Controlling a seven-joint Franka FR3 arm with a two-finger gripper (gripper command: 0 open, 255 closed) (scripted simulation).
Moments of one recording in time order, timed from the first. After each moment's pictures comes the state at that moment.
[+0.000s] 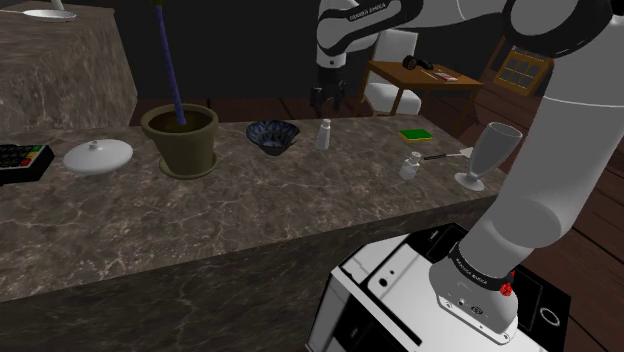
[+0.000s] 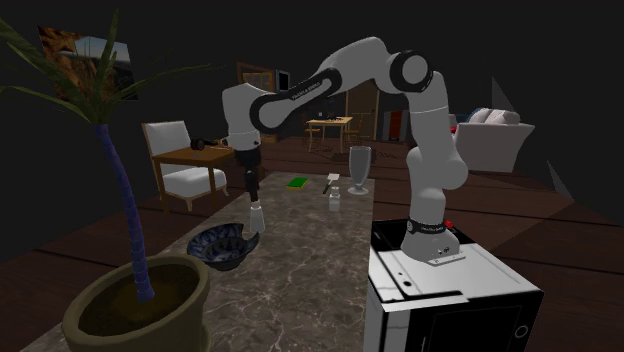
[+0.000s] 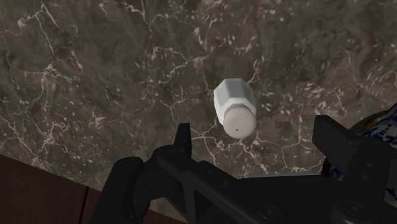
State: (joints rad) arm -0.06 0.24 0.03 -1.80 -0.08 1.95 -0.01
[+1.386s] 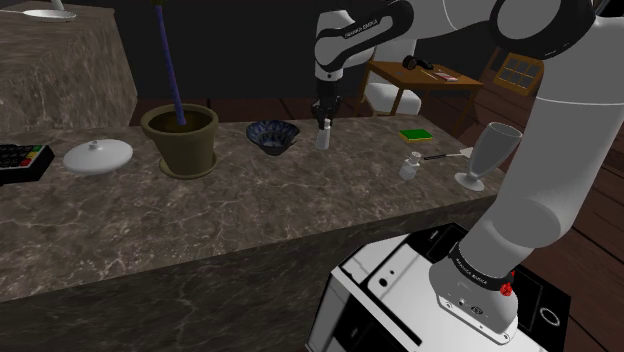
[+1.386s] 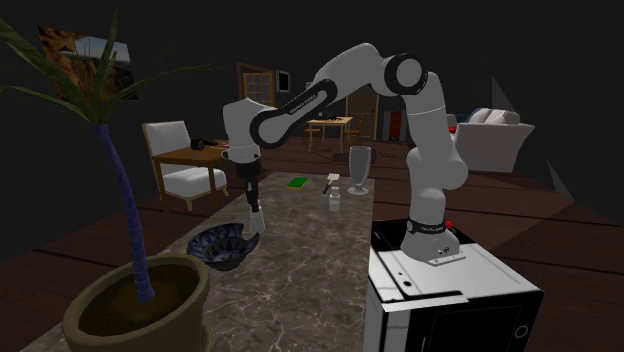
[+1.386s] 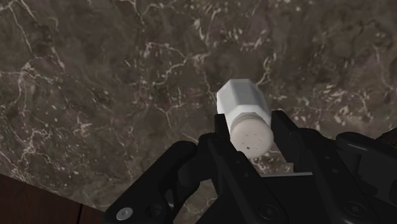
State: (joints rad) arm -0.07 0.29 0.03 -1.84 -0.09 2.04 -0.01
